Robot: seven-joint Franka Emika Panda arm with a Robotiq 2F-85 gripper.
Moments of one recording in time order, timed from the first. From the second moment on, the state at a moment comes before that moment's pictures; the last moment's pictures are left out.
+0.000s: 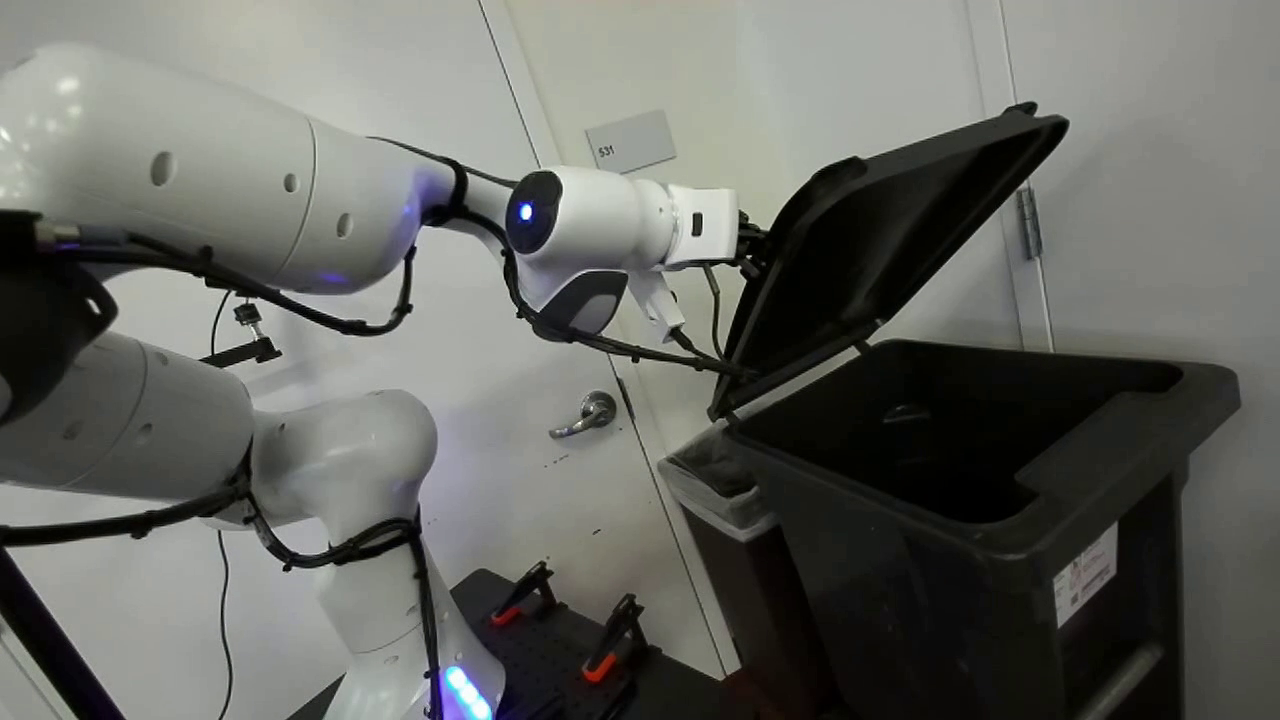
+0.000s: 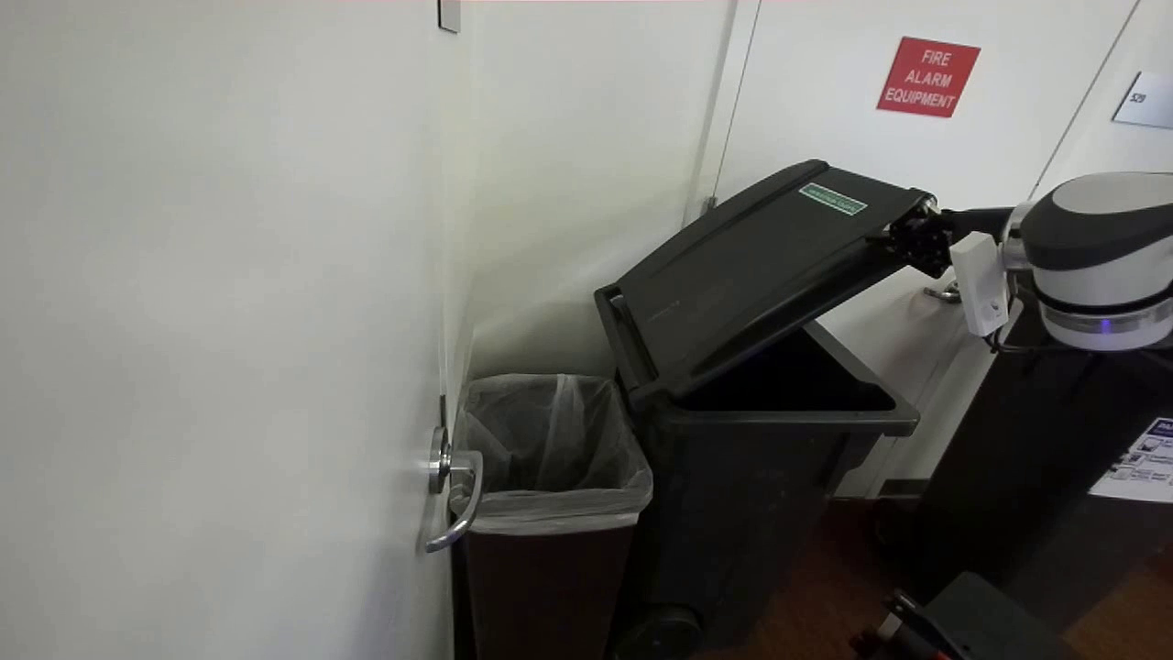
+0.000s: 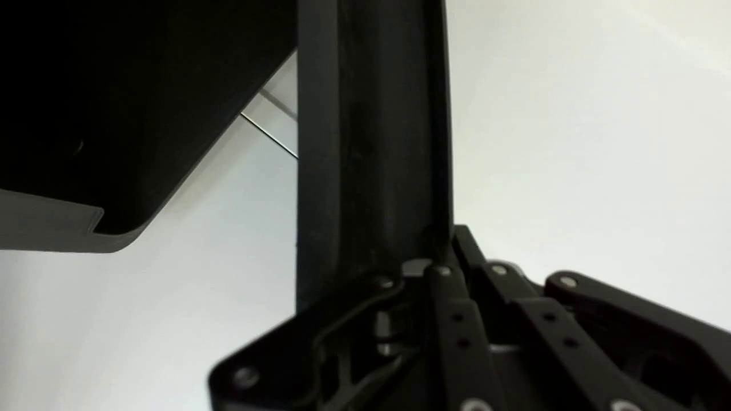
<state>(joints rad) 0.62 -0.88 -1.20 -2.74 0.08 3.45 0.01</state>
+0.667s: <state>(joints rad) 0.59 -0.78 -1.04 -2.73 0.07 3.45 0.02</state>
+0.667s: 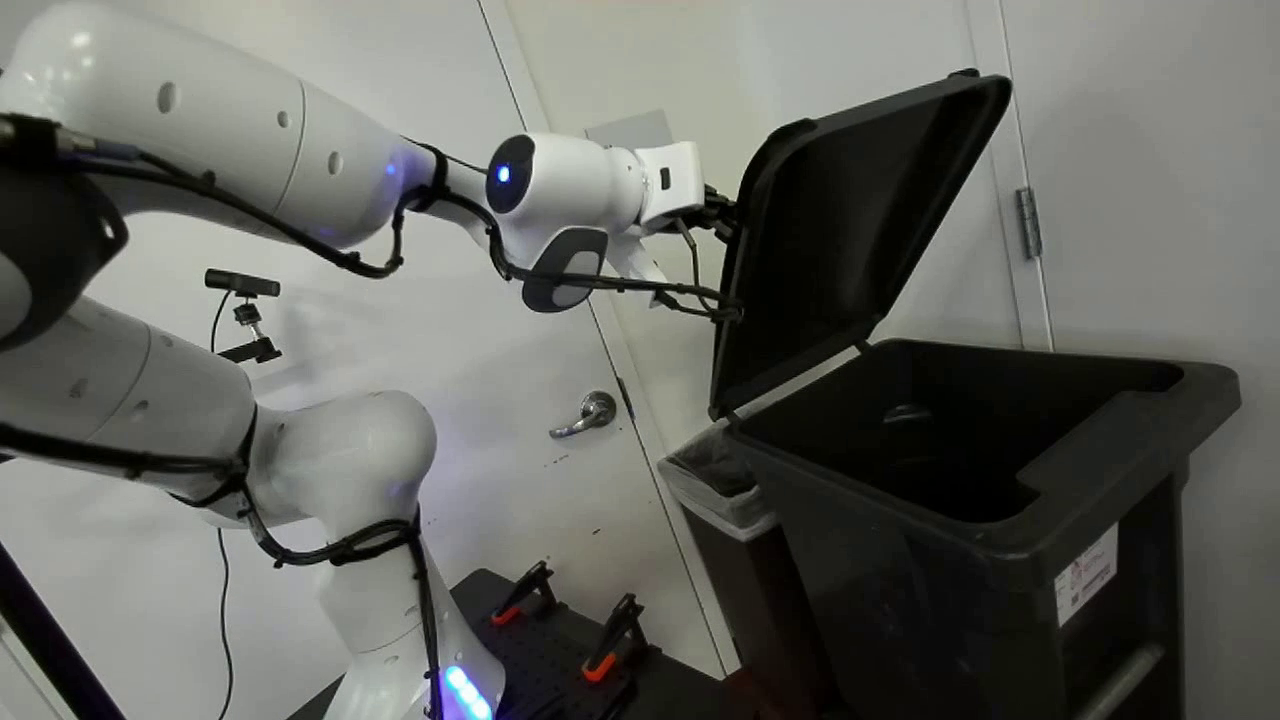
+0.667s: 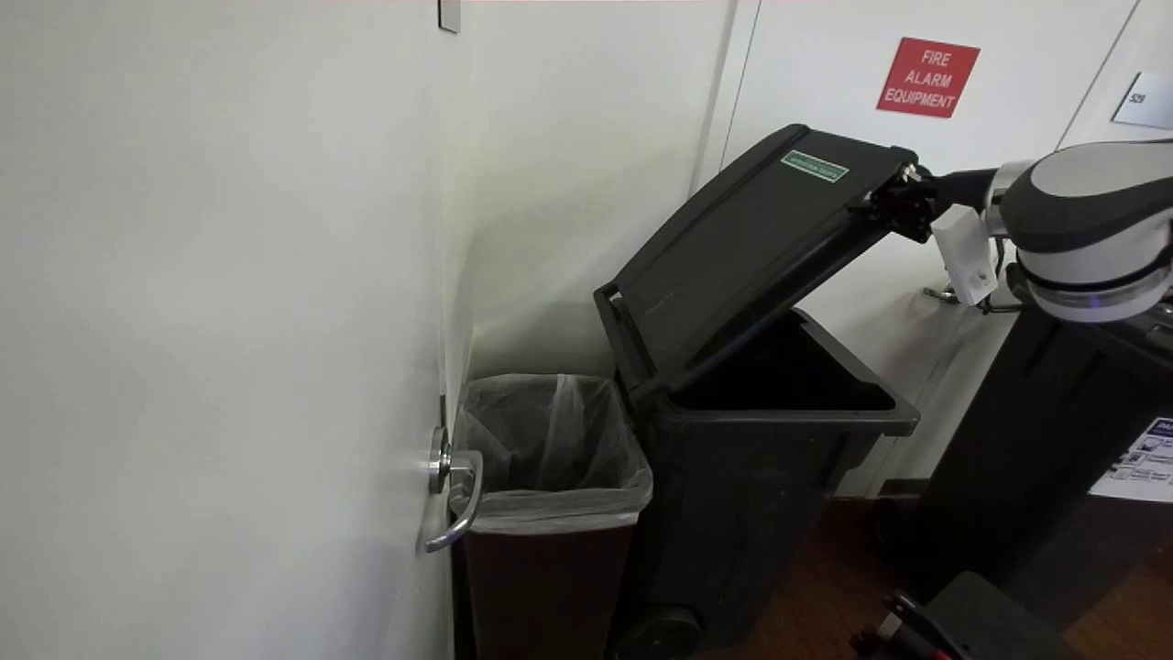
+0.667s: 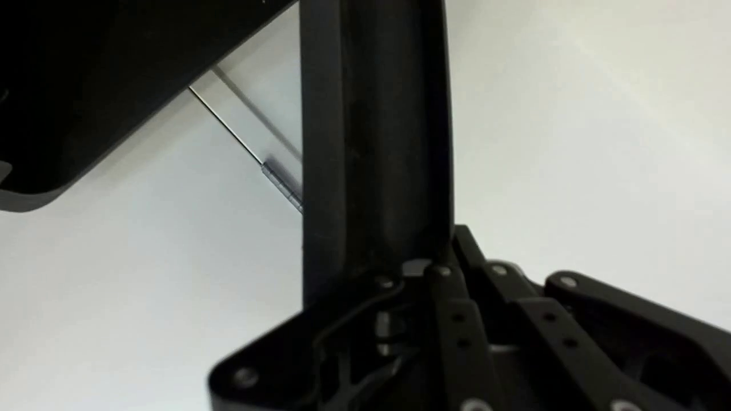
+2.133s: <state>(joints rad) -0.63 -0.44 0.52 -2.59 0.39 3.45 0.15</state>
